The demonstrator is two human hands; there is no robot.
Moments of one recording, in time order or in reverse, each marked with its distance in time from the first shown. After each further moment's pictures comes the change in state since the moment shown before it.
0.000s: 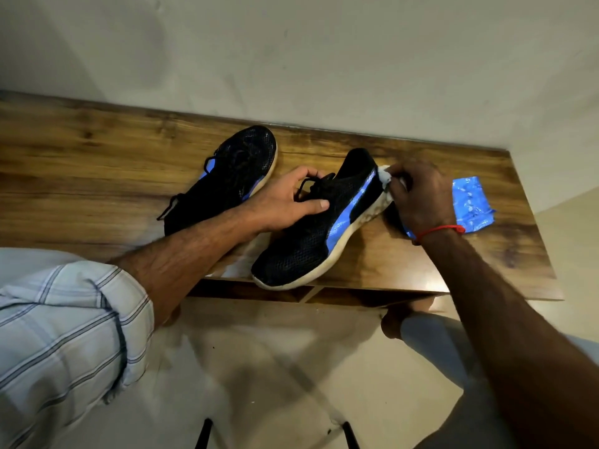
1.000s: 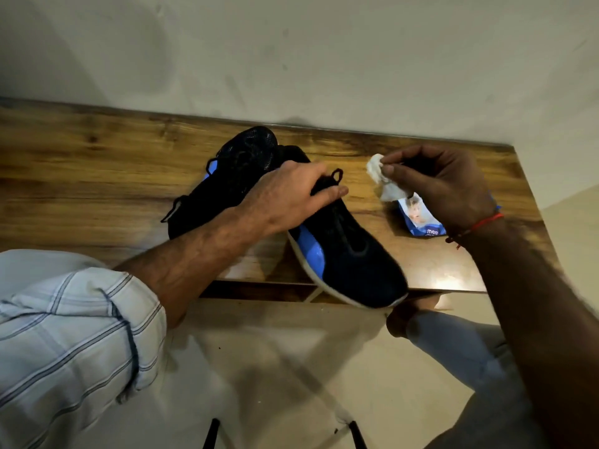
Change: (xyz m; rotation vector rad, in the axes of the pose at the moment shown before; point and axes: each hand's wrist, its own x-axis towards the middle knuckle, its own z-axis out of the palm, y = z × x) left_hand -0.001 0.020 0.000 0.700 0.163 0.340; right_hand -0.003 -0.040 -0.049 0.777 -0.249 0.077
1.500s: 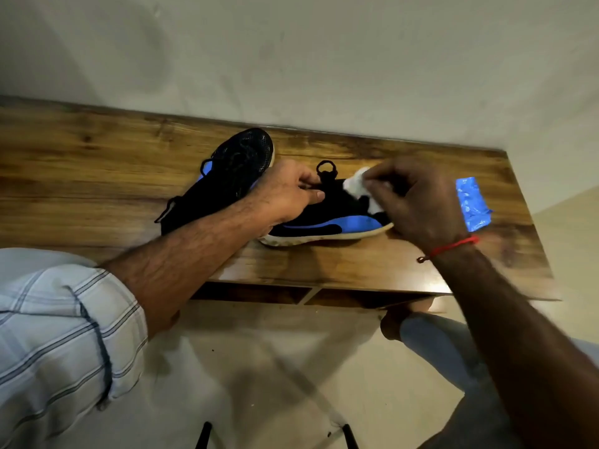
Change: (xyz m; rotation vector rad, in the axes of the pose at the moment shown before) left_hand 0.003 0.017 -0.007 -0.542 -0.048 -0.474; right_hand -0.012 -0.001 0.025 -0.495 0.160 -0.155
